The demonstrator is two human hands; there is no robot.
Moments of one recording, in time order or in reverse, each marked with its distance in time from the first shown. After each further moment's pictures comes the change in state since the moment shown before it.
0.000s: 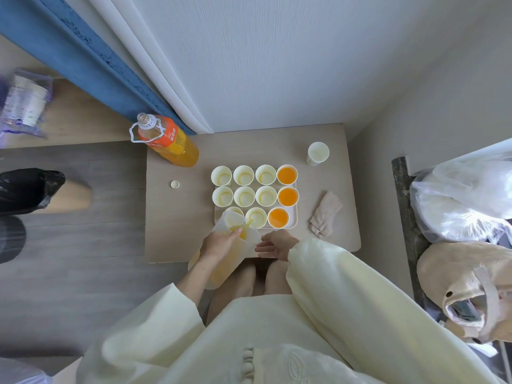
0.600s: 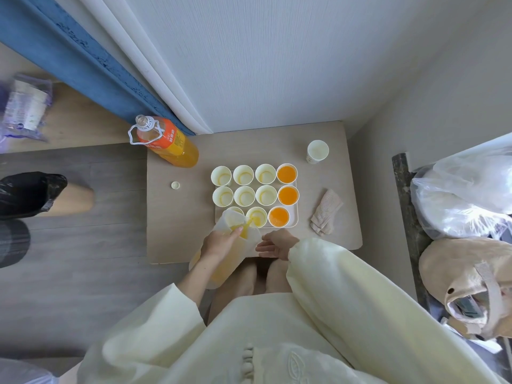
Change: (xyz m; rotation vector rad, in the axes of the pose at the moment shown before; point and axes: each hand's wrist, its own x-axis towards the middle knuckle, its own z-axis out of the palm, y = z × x) left_hand -0.005 0.006 -0.002 -0.008 0.004 -0.007; right_hand 0.000 0.001 0.001 0.006 0.003 -0.008
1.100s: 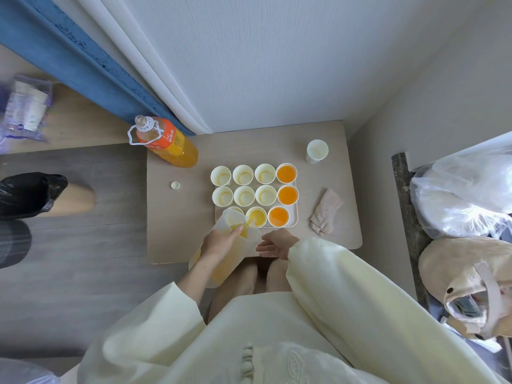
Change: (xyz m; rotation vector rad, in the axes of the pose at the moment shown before) left_hand -0.005 0.006 -0.001 0.027 0.021 0.017; right_hand -0.003 -0.003 -0.002 -0.024 0.005 0.012
